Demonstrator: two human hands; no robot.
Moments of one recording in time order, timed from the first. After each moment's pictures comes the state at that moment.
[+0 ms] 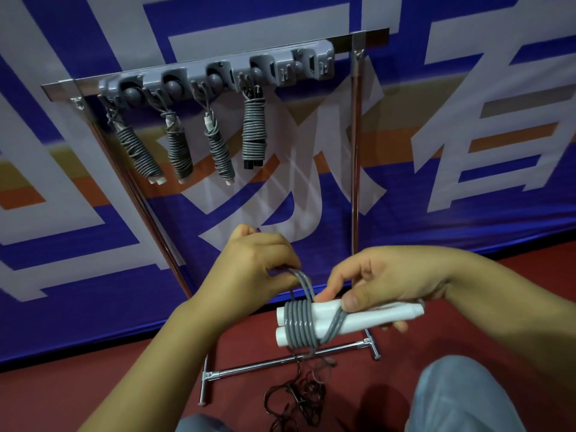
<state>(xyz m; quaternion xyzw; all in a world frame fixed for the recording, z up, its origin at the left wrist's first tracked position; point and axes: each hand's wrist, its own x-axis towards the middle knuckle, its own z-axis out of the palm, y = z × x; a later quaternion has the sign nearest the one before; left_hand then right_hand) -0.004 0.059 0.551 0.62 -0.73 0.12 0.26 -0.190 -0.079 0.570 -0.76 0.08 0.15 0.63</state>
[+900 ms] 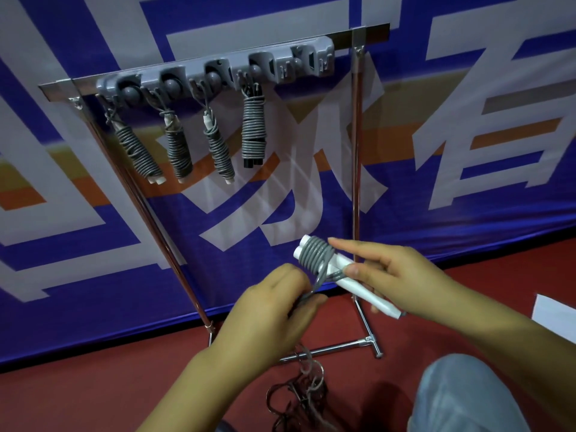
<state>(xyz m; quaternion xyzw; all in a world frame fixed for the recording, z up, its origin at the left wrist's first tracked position) -0.043 0.080 0.516 0.66 -0.67 0.09 0.32 -0.200 -0.075 0.523 -0.83 0.19 -0.20 0.49</state>
